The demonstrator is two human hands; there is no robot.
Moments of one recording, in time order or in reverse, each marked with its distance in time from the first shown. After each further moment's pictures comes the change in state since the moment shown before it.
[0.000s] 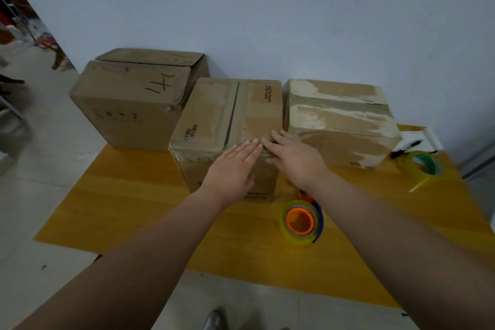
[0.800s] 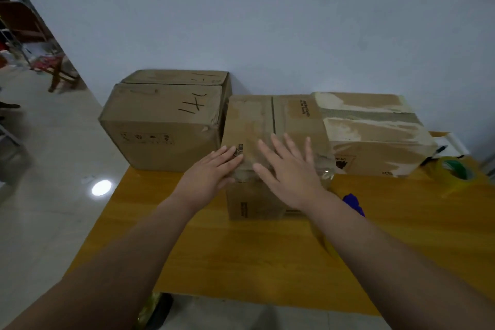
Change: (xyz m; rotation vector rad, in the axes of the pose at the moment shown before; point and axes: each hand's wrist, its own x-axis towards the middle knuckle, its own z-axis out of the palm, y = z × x) left_hand -0.039 -0.164 -0.023 -0.063 -0.007 0.086; right_hand 0.041 -0.123 0.002 0.060 0.168 0.112
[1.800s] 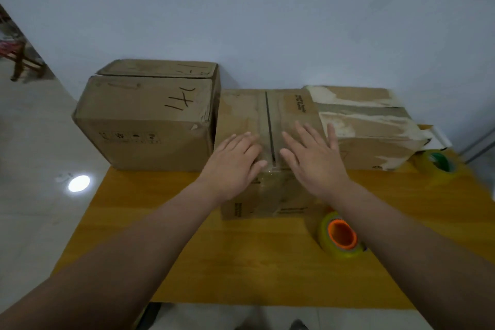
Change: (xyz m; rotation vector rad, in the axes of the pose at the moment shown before) left_hand 0.049 0.040 -0.010 -0.004 0.075 0.097; right_hand 0.011 0.046 -0.008 -0.209 0.001 0.068
